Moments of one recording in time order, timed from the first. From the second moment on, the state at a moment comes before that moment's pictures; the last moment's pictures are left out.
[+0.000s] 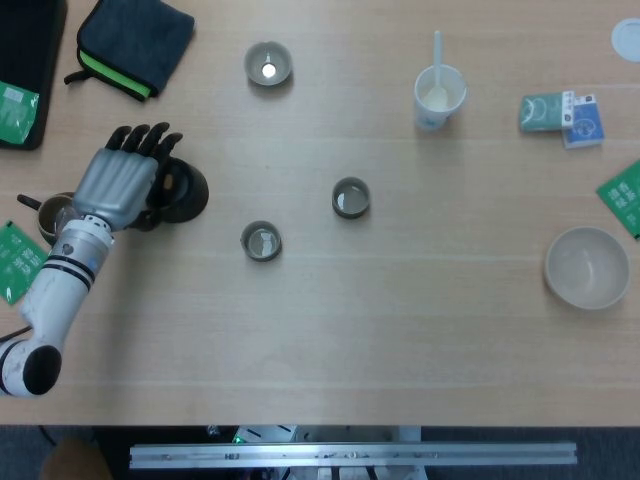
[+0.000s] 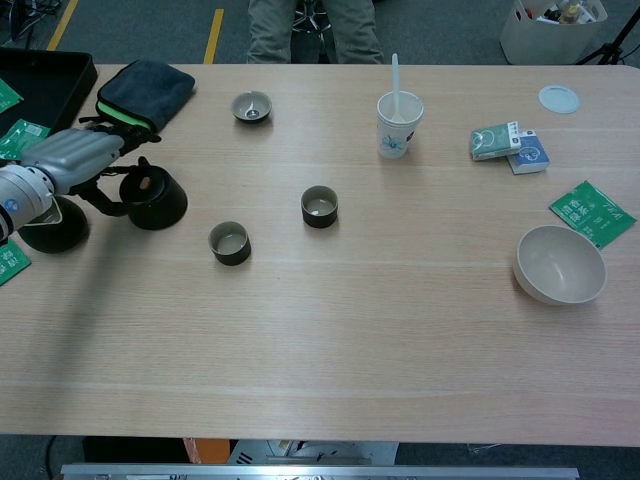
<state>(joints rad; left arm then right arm) -0.61 -1.42 -0.10 -1.41 1.07 0.84 0.36 0.06 -1.06 0.02 -1.59 -1.50 1.42 0.22</state>
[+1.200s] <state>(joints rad) -0.66 -1.35 -0.14 -1.42 0.89 0.91 0.44 0.04 -1.07 0.02 -1.57 -1.51 1.44 0.24</state>
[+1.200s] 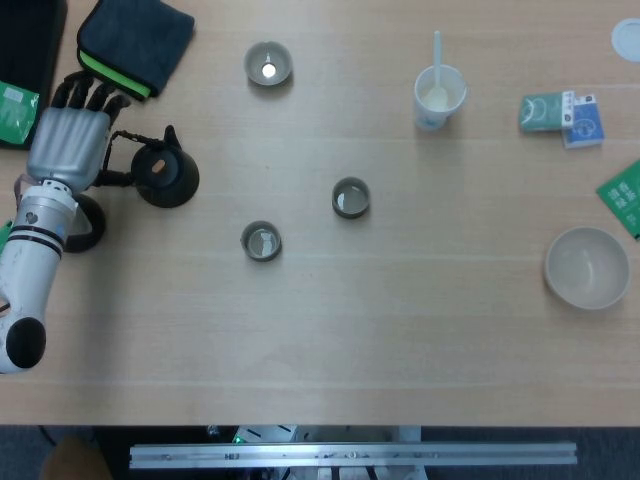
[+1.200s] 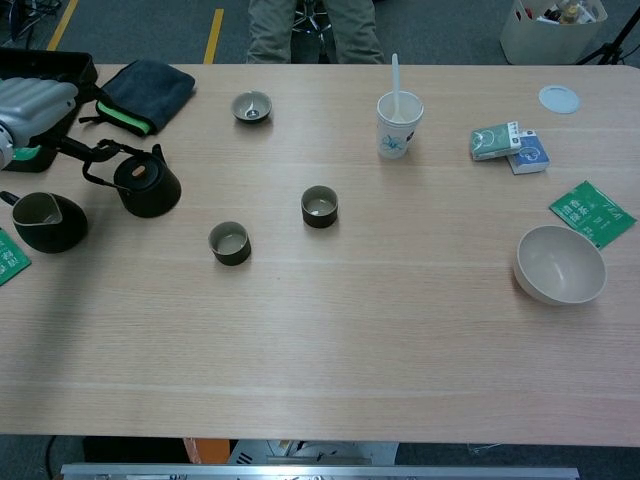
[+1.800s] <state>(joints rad) -0.71 -1.40 -0.09 -1.36 0.70 0.92 0.66 0.05 -1.07 0.02 -1.56 -1.50 1.42 0.24</state>
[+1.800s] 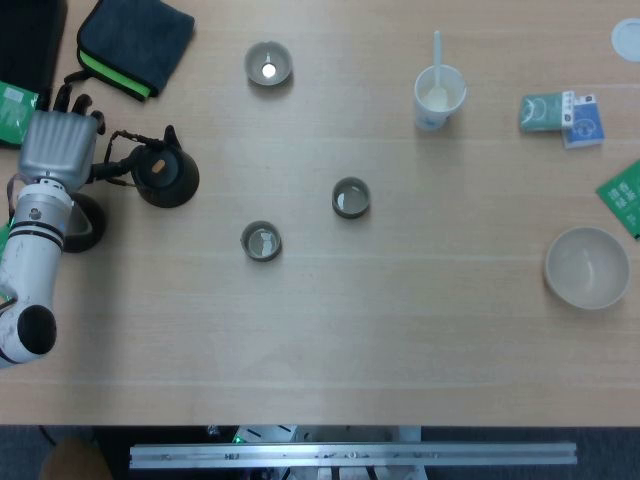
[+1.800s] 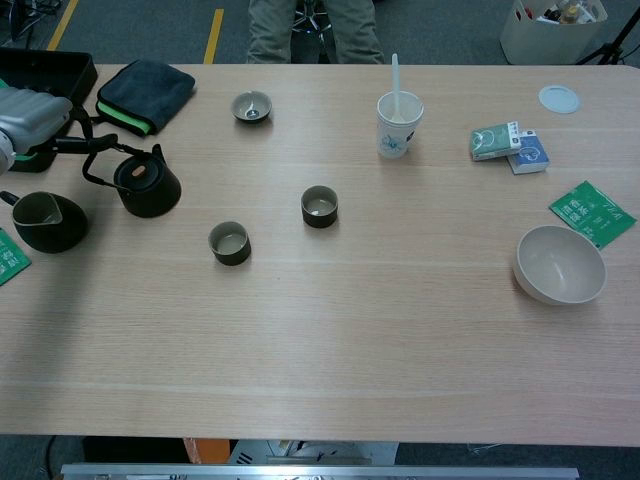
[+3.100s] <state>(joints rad) -0.77 -1.42 -0.10 -1.49 0.77 0.87 0.54 0.03 -1.07 0.02 -1.55 -1.49 1.44 0.26</state>
